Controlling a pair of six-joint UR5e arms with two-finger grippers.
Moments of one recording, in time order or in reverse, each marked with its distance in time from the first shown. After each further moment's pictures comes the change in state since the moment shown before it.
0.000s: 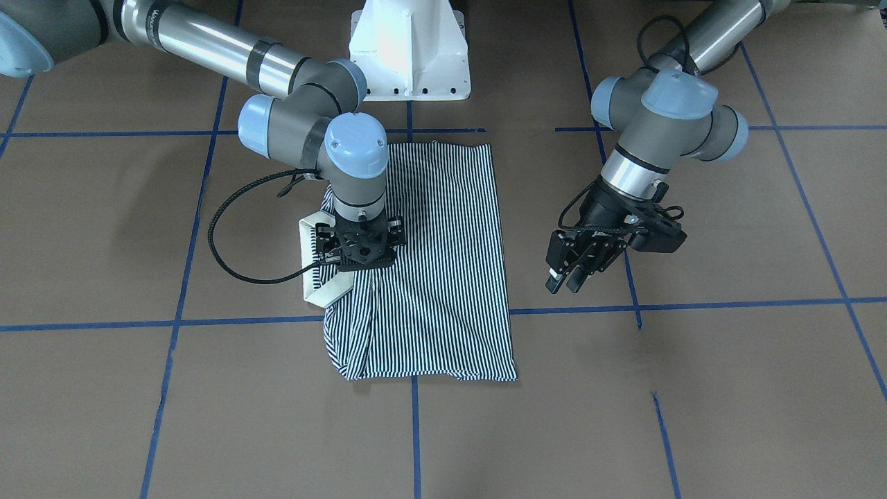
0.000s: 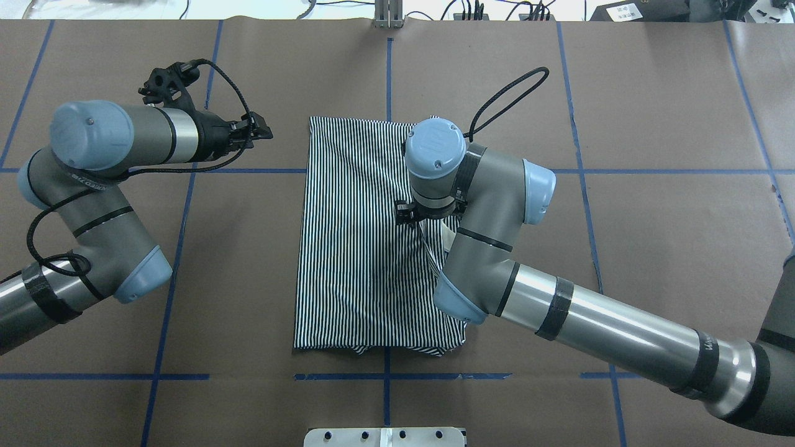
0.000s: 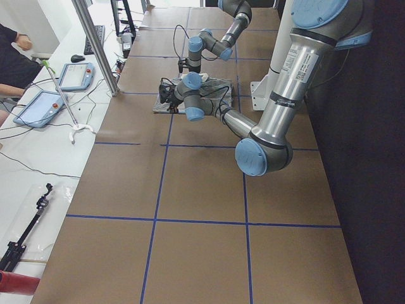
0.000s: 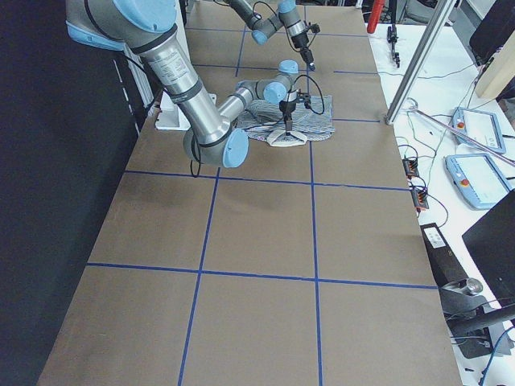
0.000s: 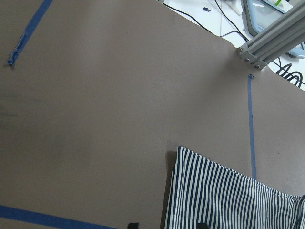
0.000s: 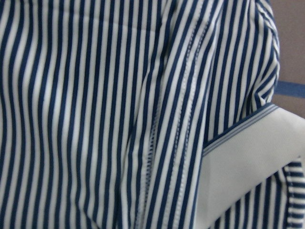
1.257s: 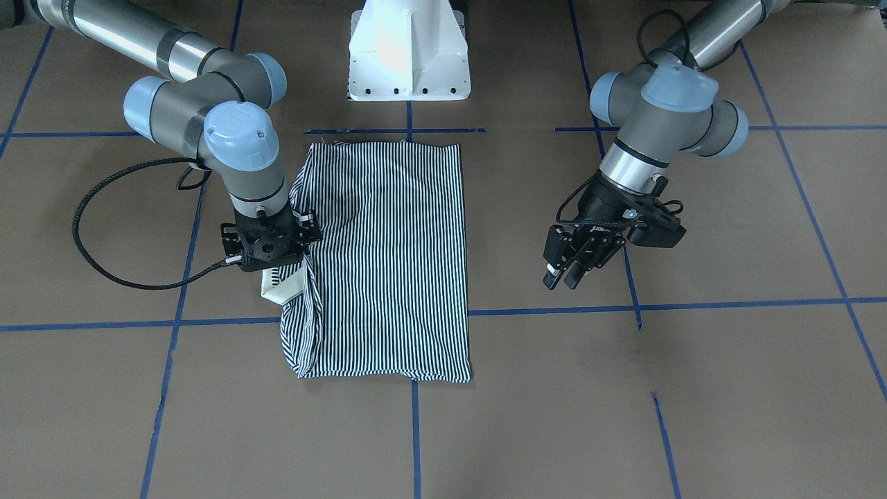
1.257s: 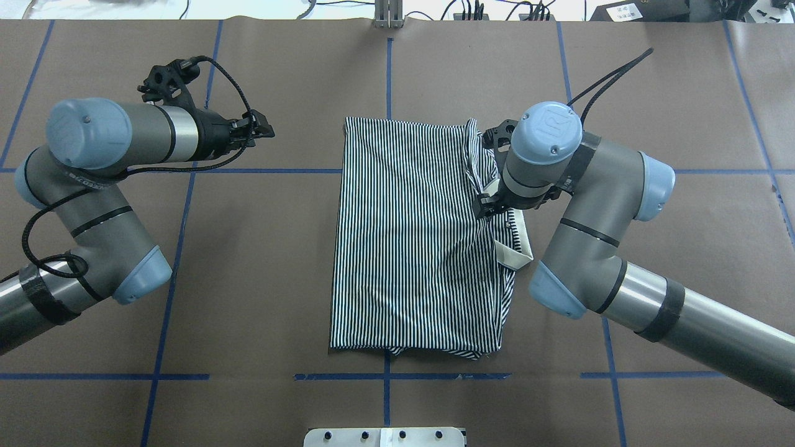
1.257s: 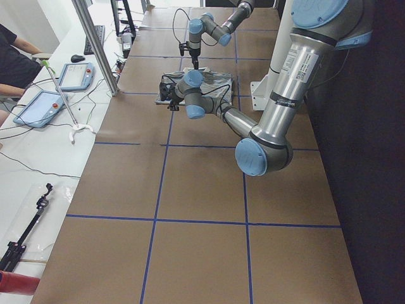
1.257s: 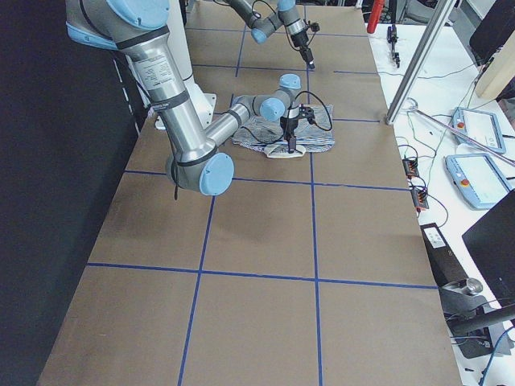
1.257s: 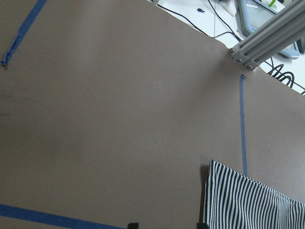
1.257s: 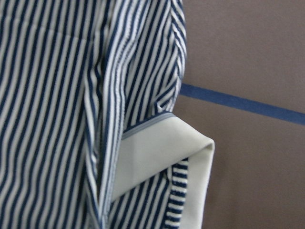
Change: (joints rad) left arm 0.000 0.000 -0.033 0.026 -0.001 -0.001; right arm 0.099 -0.275 0.255 -0.020 0.044 -0.183
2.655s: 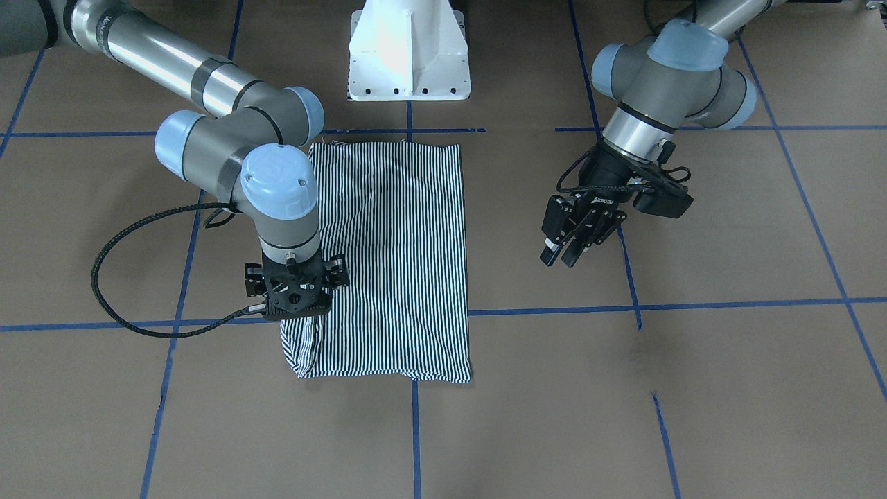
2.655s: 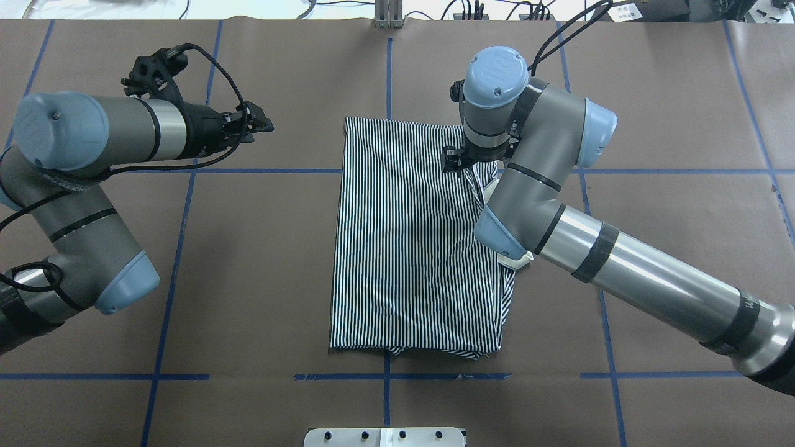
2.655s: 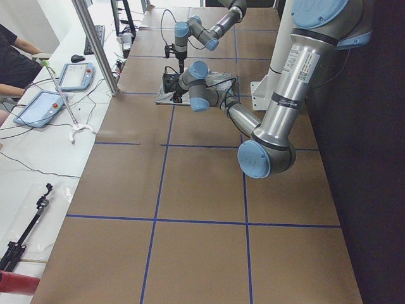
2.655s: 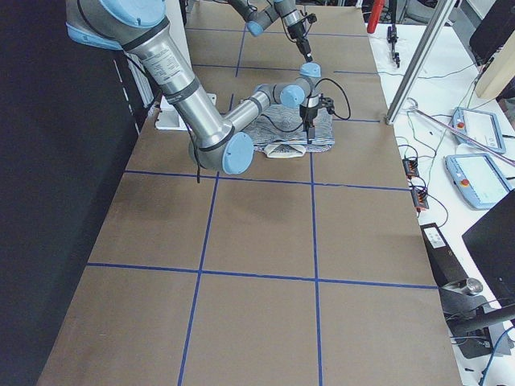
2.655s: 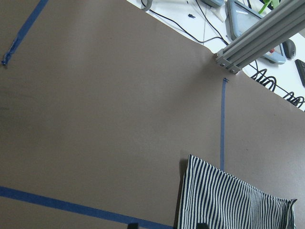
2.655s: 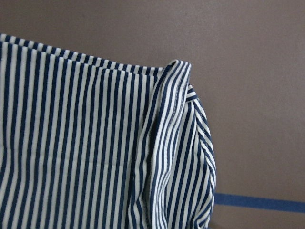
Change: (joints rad) left arm -0.003 0.028 -0.126 0.053 0.004 -0.030; right arm 0.057 0.256 -0.288 0.021 -0.011 0.035
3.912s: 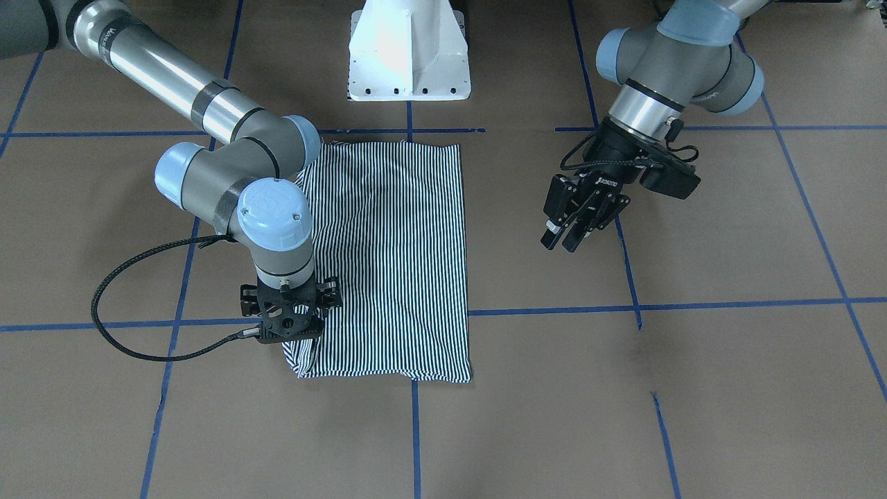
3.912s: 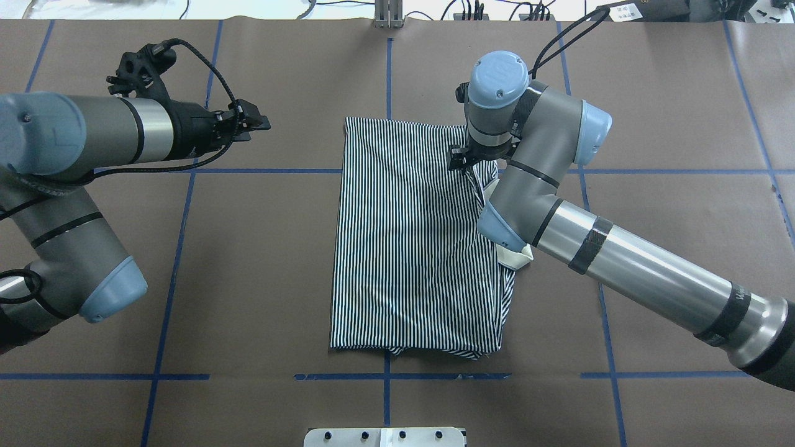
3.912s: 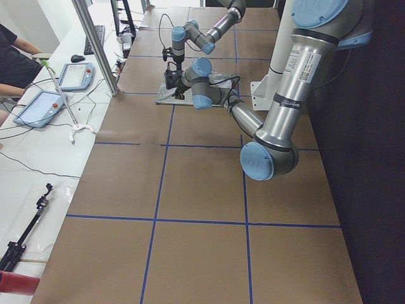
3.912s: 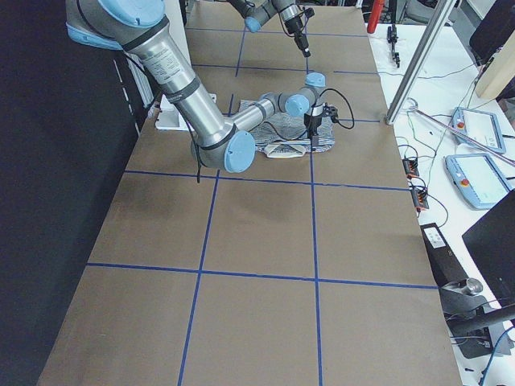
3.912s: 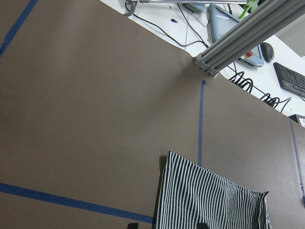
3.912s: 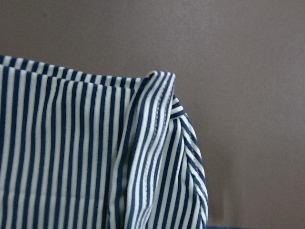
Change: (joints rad) left arm -0.002 0.033 -0.071 0.002 -0.002 0.000; right arm 0.009 0.004 -0.084 0.058 0.005 -0.010
